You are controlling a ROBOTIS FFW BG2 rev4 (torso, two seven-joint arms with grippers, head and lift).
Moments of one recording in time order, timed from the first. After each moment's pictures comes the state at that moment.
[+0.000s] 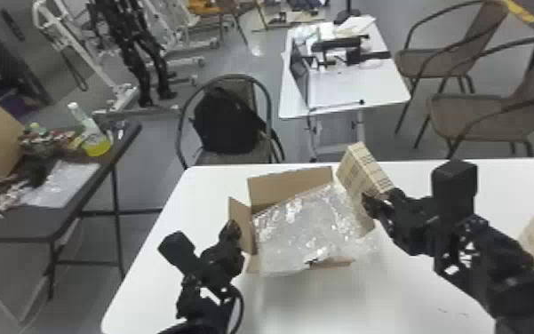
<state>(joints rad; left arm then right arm) 0.10 0.00 0.23 -1.41 0.42 -0.09 -0.16 -0.13 -0.06 0.37 -1.58 -0.12 0.28 0.39</state>
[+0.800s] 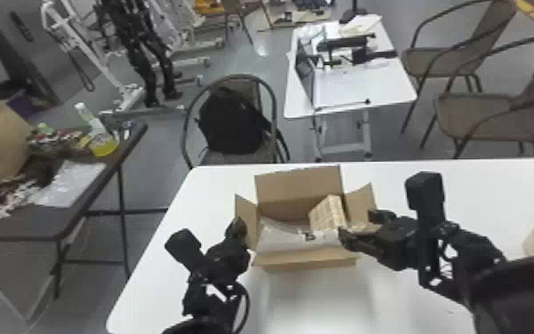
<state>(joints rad) 0.09 0.00 0.23 -1.40 0.42 -0.09 -0.16 -0.20 -0.01 0.38 -1.43 -0.13 0.42 0.51</state>
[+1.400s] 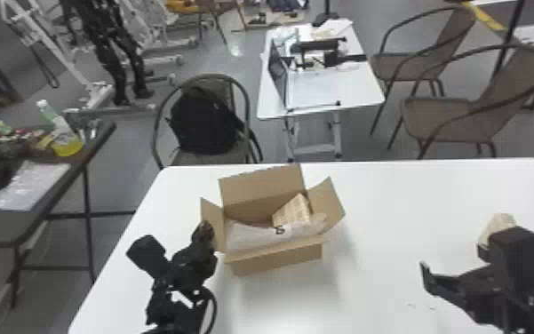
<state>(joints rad) 0.10 0.00 0.24 -1.40 0.43 -0.11 -0.16 0.20 -0.12 0.12 -1.79 0.07 0.39 0.27</state>
